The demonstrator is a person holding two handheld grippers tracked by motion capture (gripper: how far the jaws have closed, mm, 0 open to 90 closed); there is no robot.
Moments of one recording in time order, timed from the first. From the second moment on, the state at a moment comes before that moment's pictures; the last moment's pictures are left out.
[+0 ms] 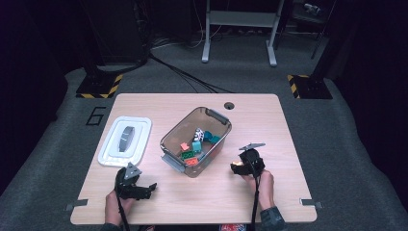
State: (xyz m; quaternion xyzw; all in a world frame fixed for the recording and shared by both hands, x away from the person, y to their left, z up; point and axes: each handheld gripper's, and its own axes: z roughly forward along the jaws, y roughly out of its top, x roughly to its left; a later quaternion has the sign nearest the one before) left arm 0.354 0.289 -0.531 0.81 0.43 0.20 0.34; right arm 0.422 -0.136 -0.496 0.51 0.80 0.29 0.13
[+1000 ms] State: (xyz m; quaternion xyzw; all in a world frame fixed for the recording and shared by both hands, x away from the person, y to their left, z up) left arm 0.354 0.289 -0.531 0.81 0.43 0.20 0.34; right arm 0.420 -0.142 -0.493 0.53 0.78 0.28 0.15
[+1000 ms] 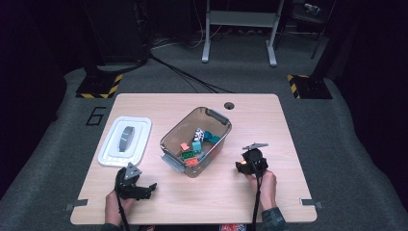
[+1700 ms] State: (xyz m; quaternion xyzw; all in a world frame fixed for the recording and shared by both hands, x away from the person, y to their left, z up) left arm 0.354 0.289 -0.531 0.81 0.43 0.20 0.34; right arm 0.425 -0.149 -0.476 0.52 0.78 0.32 0.15
